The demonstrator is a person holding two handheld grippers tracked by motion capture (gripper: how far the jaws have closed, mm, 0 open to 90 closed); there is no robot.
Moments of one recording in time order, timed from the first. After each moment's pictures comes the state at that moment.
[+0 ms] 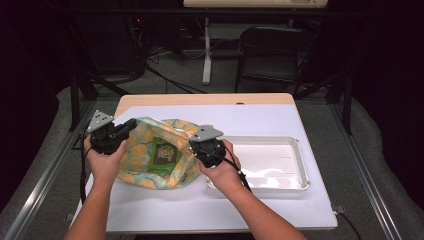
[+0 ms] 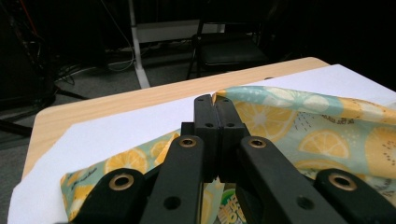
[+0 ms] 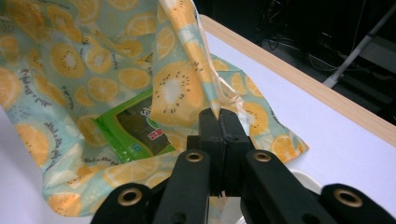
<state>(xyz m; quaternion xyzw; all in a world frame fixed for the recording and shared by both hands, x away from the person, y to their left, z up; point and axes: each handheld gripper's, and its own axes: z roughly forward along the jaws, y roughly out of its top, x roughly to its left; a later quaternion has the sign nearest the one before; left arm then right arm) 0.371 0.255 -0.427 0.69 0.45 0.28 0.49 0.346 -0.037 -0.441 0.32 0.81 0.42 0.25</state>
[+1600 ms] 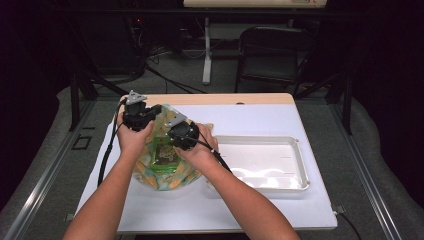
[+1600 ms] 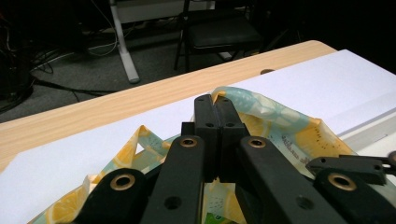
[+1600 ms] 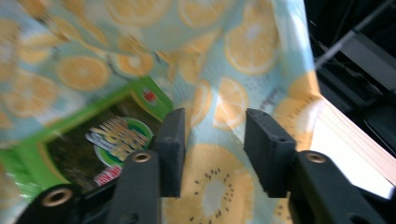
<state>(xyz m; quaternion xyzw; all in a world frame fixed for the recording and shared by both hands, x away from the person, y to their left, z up) 0.447 0.202 -0.432 0.73 0.45 0.25 0.45 0.415 0.031 -0.466 0.30 0.85 0.33 0.29</state>
